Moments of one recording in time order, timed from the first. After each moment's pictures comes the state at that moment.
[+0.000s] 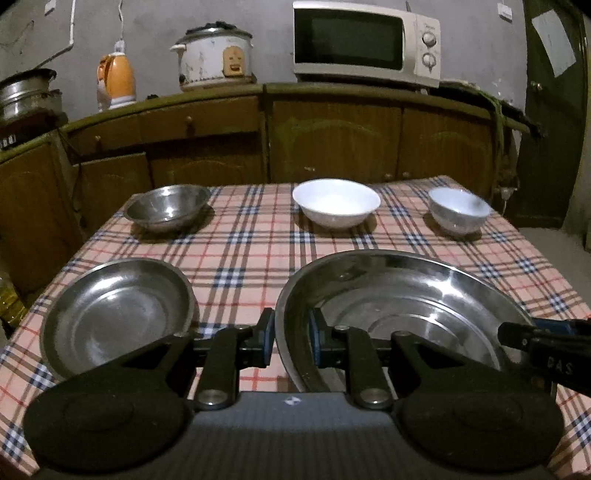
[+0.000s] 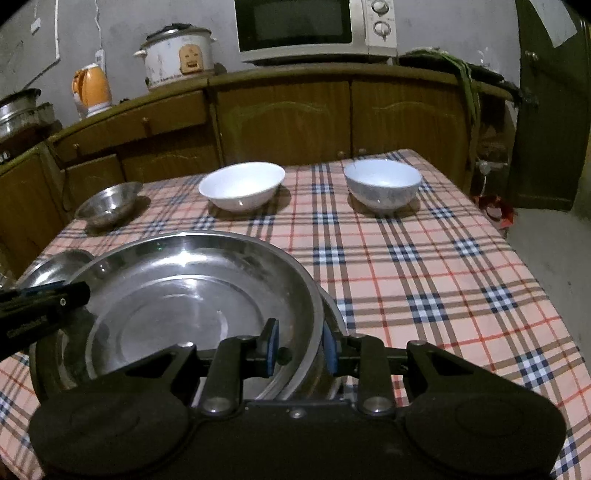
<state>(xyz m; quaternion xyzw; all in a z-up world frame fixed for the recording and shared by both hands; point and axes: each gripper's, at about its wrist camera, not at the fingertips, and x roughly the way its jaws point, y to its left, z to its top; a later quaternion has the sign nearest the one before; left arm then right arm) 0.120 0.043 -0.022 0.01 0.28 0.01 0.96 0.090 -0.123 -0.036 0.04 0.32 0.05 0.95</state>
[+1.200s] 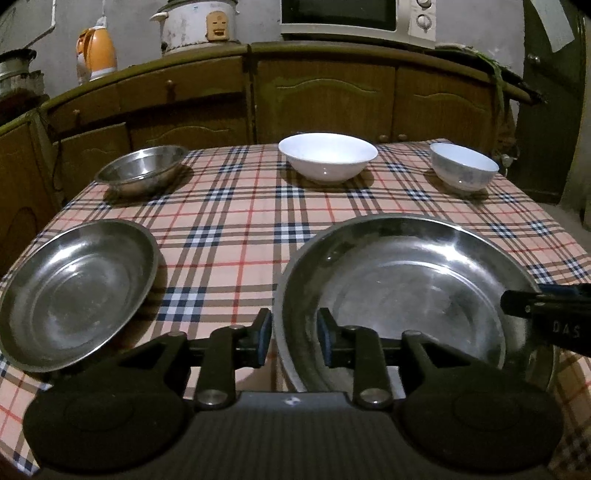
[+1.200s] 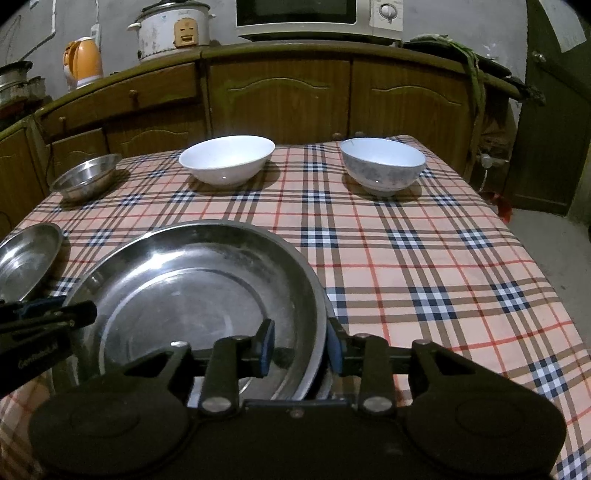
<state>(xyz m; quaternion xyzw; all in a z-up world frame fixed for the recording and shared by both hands) 0.143 0.040 -0.065 0.01 0.32 0.00 0.95 0.120 -0.120 -0.067 0.01 0.33 0.03 0.94</state>
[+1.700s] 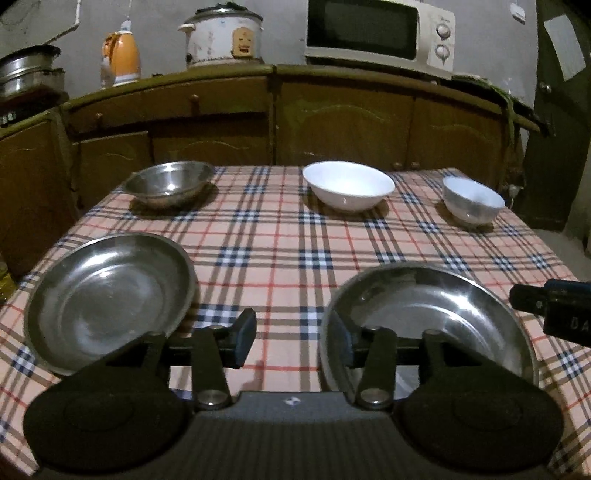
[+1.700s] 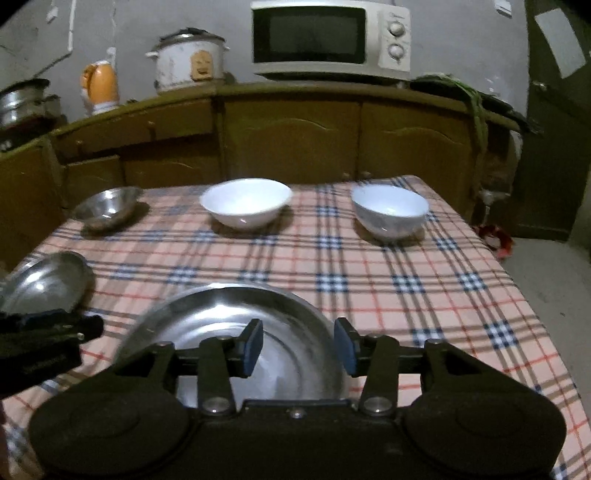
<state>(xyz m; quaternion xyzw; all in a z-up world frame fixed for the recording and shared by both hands) 0.128 0.064 -0.037 -0.01 0.30 0.02 0.96 0.101 -0.106 -0.026 0.01 0.28 0.05 0.96</state>
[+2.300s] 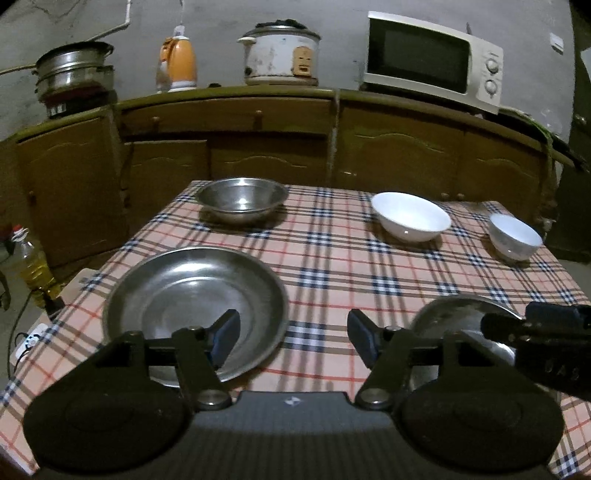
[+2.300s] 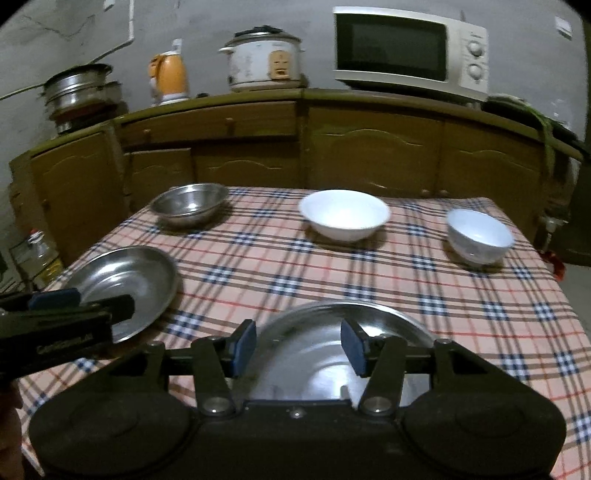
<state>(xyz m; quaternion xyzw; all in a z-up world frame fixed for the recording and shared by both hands) 0.106 0.125 -0.010 -0.04 0.28 0.07 0.96 0.096 -0.022 -0.006 -0.01 0.28 0.14 0.95</state>
